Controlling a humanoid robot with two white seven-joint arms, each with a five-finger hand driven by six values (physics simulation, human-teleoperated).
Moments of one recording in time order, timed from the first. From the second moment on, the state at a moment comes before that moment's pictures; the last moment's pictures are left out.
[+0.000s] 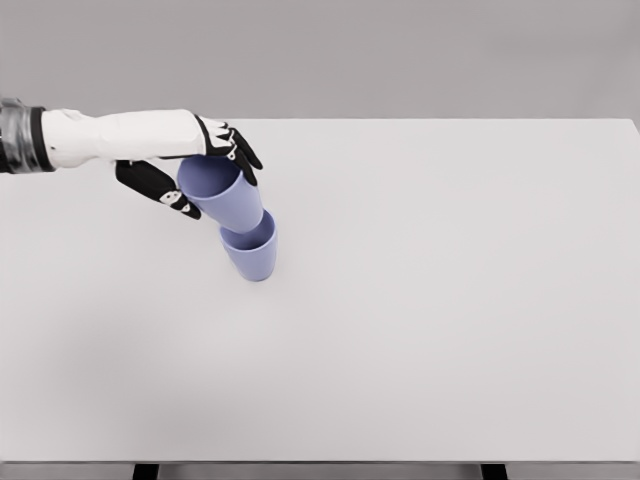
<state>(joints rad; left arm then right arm) -0.98 0.88 -0.94 -1.50 0.23 -0.61 -0.61 0.00 0.00 -0.06 0.14 0.07 -0.16 0.17</state>
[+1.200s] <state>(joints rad) -0.96 0.85 -0.95 -1.48 0.18 -0.61 -0.61 0.00 0.00 -0.06 0.14 0.07 -0.16 0.17</state>
